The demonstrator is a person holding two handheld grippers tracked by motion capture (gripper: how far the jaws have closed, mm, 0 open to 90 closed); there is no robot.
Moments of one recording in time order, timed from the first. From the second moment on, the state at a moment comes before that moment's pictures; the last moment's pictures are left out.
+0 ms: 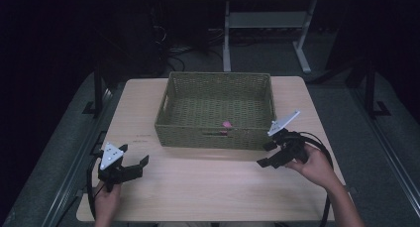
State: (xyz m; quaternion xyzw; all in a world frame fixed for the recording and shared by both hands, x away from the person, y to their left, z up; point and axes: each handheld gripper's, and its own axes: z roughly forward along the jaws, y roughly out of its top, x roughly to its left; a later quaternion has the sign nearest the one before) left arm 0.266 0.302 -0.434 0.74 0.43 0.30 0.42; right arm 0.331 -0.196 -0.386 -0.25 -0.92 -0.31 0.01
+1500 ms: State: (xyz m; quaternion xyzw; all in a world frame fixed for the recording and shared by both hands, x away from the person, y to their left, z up) left arm 0.265 0.302 -0.434 0.73 0.44 0.29 0.43; right arm 0.282 -0.243 -0.442 -0.31 -0.89 -0.32 -0.01
